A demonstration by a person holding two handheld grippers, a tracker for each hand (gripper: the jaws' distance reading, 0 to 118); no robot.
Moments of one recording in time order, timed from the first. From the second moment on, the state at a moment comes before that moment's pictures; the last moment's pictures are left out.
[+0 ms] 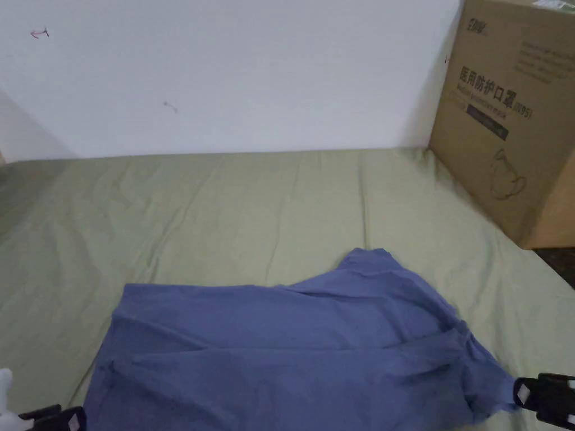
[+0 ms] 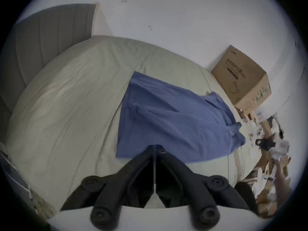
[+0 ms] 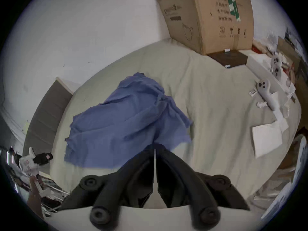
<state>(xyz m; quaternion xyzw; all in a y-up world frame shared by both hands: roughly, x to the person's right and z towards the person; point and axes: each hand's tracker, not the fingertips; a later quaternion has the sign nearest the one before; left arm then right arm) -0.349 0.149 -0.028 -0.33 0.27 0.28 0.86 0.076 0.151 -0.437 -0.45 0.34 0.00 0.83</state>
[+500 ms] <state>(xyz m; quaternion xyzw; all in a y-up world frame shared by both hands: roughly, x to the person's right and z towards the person) -0.439 0.051 -0.062 -0.41 0.33 0.33 0.78 0.087 0.152 -0.414 -0.47 0.37 -0.09 0.79</state>
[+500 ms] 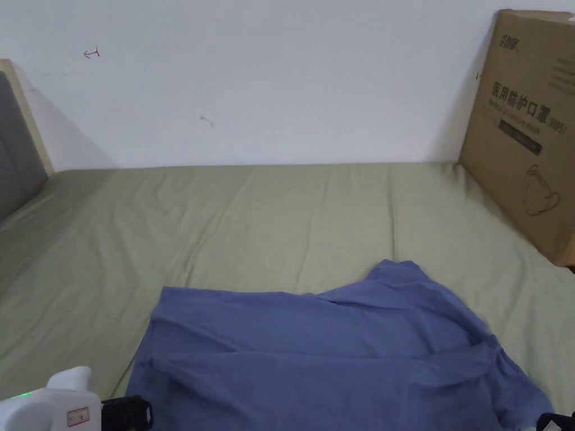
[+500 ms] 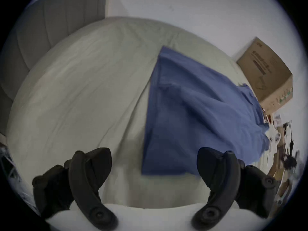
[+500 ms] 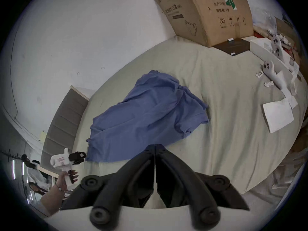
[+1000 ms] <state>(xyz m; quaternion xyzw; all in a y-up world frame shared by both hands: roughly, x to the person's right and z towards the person) -0.403 0.115 -0.053 -0.38 0.30 0.27 0.83 0.062 0.091 -0.543 -0.51 0.29 -0.03 0.81</state>
